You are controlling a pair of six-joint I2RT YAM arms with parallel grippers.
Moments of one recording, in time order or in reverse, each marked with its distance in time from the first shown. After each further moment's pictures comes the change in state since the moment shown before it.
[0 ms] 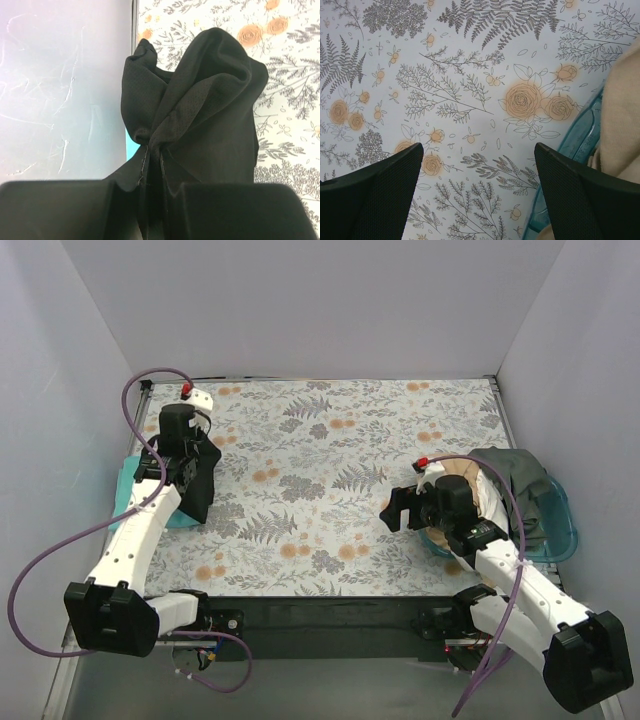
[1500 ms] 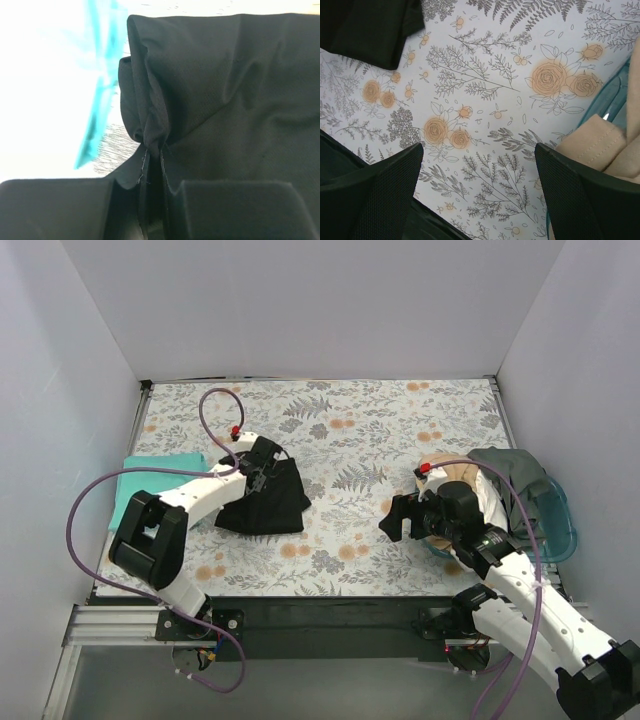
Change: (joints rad) left arm -0.370 0.413 -0.076 -0.127 -0.243 -0.851; right arm 0.098 -0.155 0.069 -0.214 0.016 0.079
